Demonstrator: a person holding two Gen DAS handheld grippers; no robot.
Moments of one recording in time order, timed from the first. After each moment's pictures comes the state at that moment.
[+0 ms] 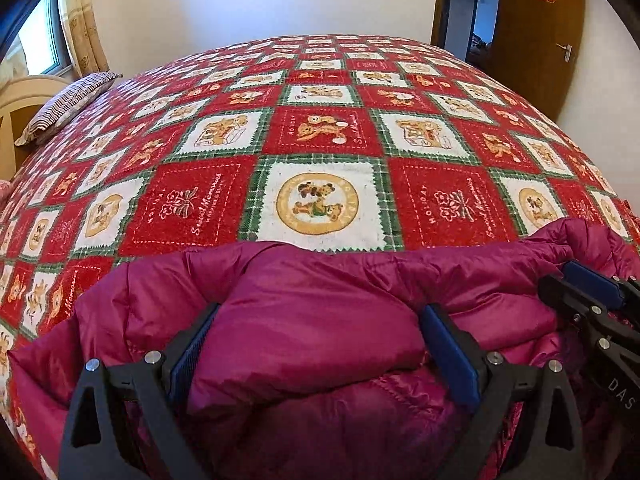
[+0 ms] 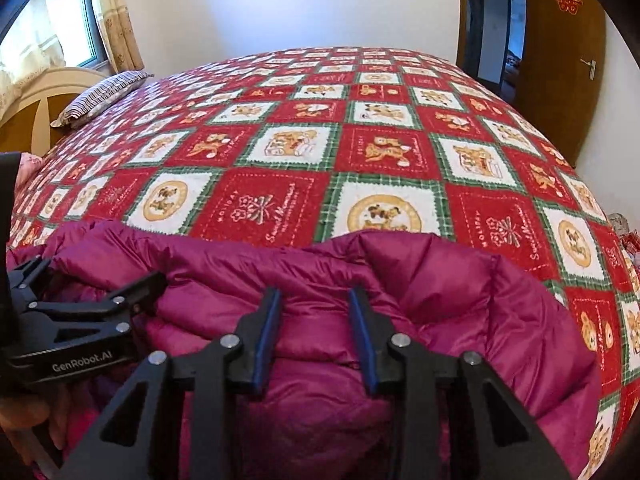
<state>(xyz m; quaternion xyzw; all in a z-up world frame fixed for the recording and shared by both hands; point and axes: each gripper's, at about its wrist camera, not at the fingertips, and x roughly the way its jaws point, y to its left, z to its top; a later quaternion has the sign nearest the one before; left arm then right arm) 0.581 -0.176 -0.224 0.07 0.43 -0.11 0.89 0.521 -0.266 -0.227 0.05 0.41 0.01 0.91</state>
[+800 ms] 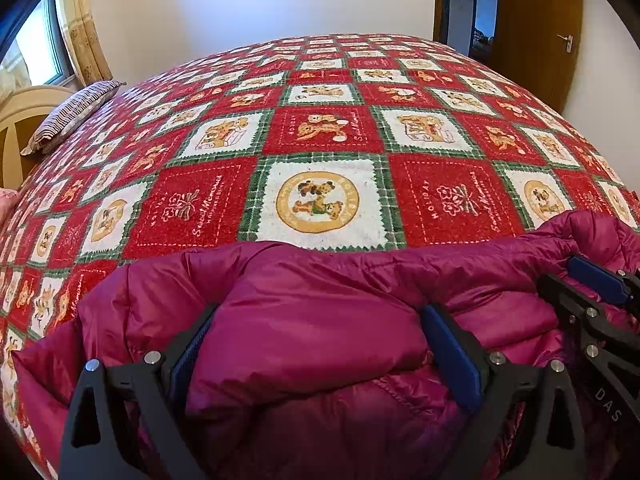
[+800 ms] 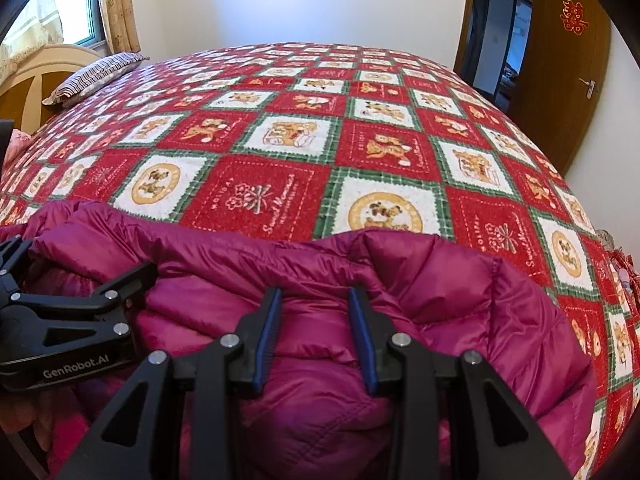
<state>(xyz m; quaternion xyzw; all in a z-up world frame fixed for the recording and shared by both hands) 0.579 -0.181 -0.226 0.09 0.43 -0.10 0.89 0.526 -0.255 -0.233 0.01 0.41 -0.01 0.91</state>
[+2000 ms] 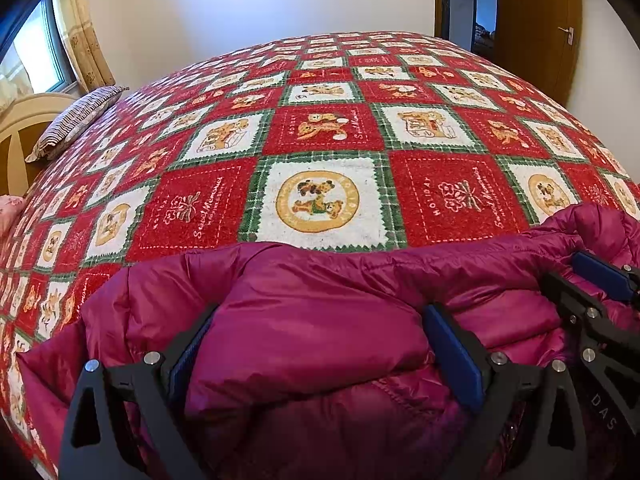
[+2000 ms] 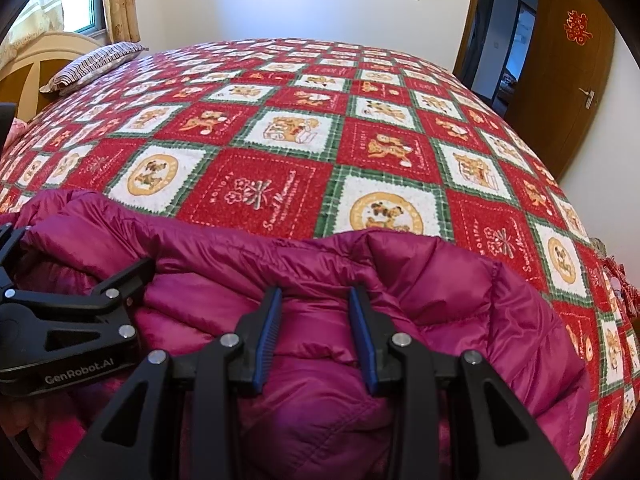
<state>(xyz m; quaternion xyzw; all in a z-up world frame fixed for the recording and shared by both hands) 0.579 -0.186 -0.227 0.10 0.43 -0.09 0.89 0.529 -0.248 -0.235 -0.01 0.42 -0.02 0.91</state>
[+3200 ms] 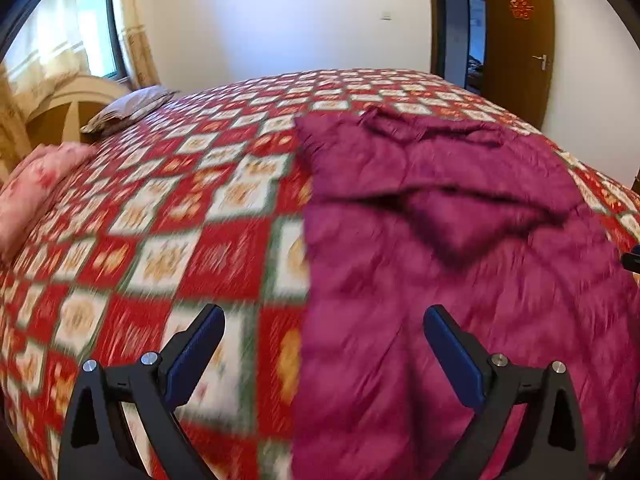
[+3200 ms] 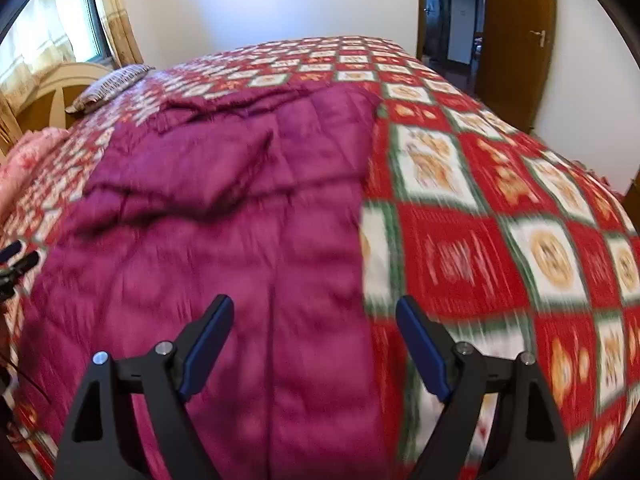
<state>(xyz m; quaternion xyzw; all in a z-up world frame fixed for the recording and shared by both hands) 0.235 0.023 -0.186 0.08 0.37 -0.09 0.92 0.194 -0.286 -0.210 0.06 0.43 -0.03 0.90</state>
